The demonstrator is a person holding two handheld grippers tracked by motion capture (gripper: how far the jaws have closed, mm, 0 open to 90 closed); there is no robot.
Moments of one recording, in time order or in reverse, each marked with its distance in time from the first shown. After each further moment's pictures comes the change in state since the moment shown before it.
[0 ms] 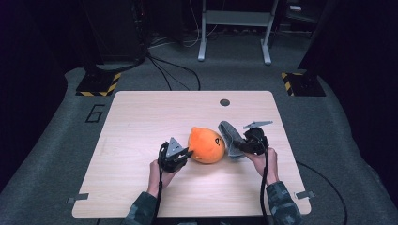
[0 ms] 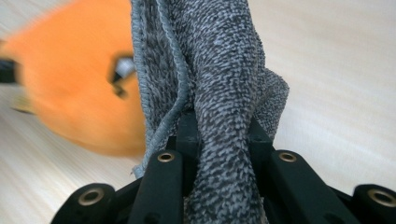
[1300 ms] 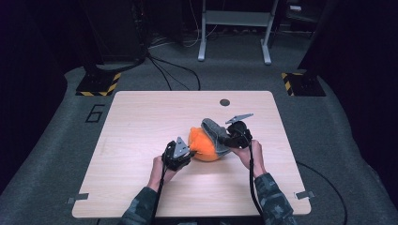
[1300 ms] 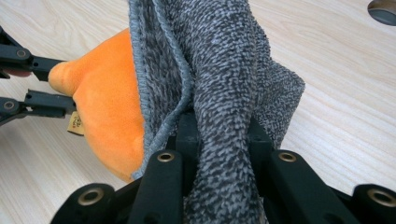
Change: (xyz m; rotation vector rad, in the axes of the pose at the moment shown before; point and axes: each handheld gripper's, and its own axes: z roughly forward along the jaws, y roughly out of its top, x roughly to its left) left arm -0.003 0.004 0.017 0.020 0.021 0.141; right arm 0.028 0.033 0.029 0.040 0.071 -0.103
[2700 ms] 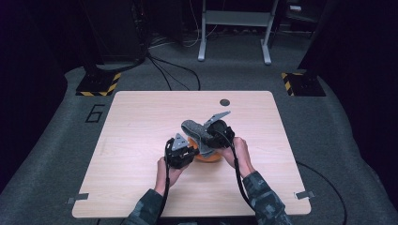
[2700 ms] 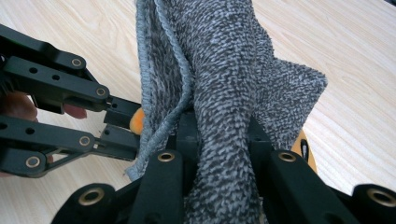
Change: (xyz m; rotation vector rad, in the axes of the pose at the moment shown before) left arm -0.004 0.016 -0.009 -0.032 -0.071 -0.242; right arm 0.061 0.038 0.003 0.032 -0.003 -0.145
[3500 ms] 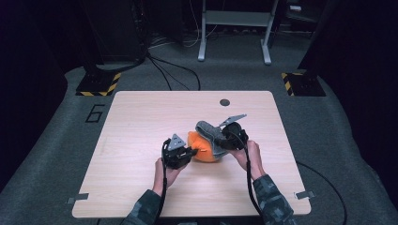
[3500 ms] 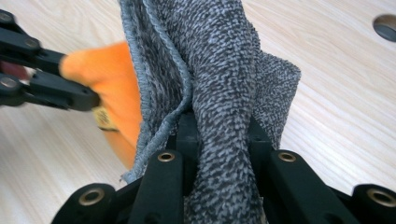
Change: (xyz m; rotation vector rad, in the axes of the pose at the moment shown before) left arm 0.008 -0.006 -0.002 -0.007 -0.018 -0.037; right arm -0.034 -0.035 -0.009 0.003 -0.034 0.080
